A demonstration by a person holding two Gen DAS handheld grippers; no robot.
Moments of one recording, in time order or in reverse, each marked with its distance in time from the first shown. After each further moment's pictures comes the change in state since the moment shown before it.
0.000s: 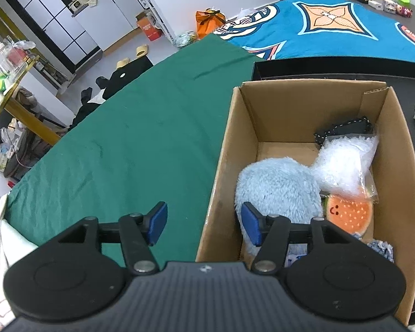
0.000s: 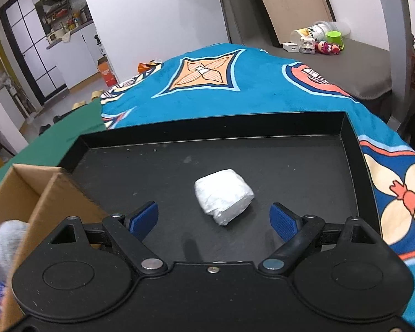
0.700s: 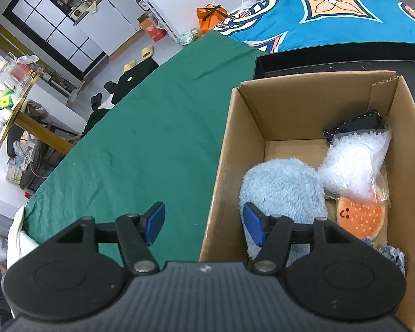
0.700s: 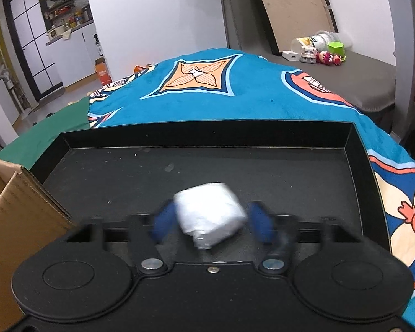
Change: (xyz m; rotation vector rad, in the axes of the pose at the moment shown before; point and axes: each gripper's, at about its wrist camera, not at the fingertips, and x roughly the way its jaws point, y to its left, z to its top) left arm 0.003 -0.010 0.007 0.068 0.022 0.078; right arm 0.023 -0.007 -0.001 -0.056 -0.047 -0.028
